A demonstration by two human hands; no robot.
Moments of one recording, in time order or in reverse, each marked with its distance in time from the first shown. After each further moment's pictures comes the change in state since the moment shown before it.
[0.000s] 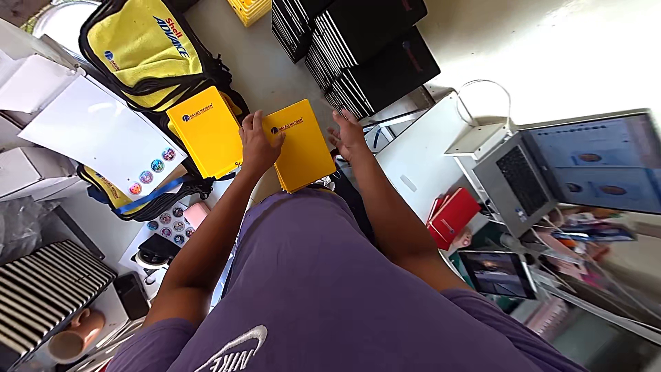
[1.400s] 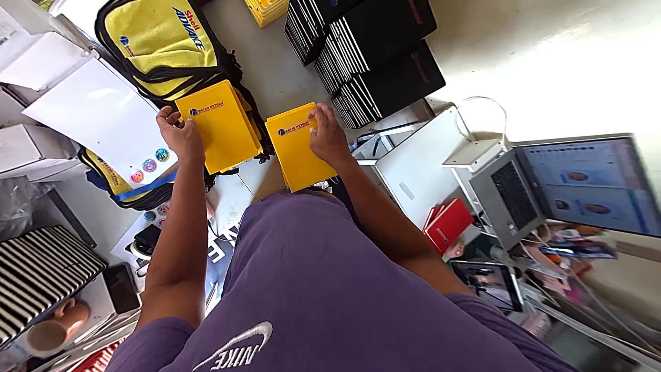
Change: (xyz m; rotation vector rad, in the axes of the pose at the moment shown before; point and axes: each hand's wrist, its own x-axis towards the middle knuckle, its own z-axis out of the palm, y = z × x) left_hand 0.011 -0.122 -0.103 -0.499 0.619 -0.351; right_hand -0.048 -0.013 0.067 -1.142 -0.114 -0.683
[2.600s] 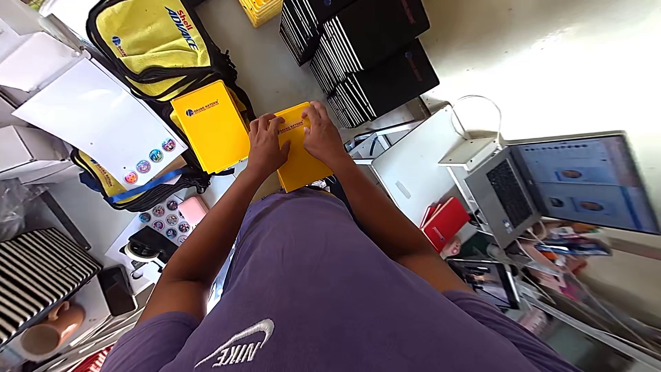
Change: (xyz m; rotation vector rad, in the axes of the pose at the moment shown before) left_hand -0.123 0.033 0.103 0.600 -0.665 0.613; right_hand 0.003 0.000 -0.004 -0.023 -0.063 -0.003
